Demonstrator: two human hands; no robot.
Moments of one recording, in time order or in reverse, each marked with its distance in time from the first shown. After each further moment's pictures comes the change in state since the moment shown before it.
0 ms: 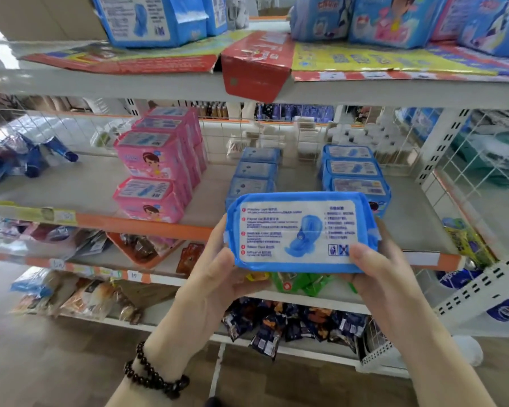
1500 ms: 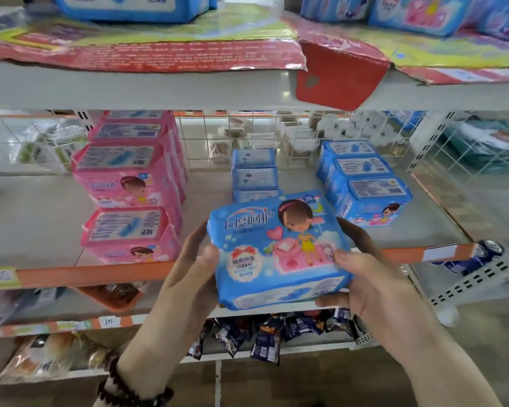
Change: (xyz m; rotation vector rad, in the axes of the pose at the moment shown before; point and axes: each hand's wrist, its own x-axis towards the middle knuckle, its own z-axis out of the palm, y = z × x) left_hand 0.081 0.024 -0.144 -0.190 -0.085 -0.143; right_hand 0.073 0.032 0.114 0.008 0.190 0.189
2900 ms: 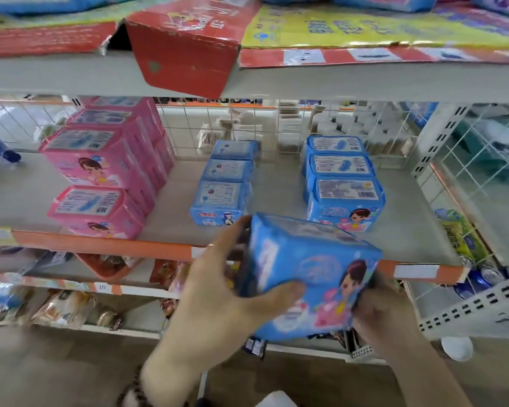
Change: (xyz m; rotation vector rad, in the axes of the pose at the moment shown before) left_hand 0.014 -0.057 0.191 0.686 0.211 0.189; right_hand 0.018 0.012 -0.176 0.227 -0.042 0.109
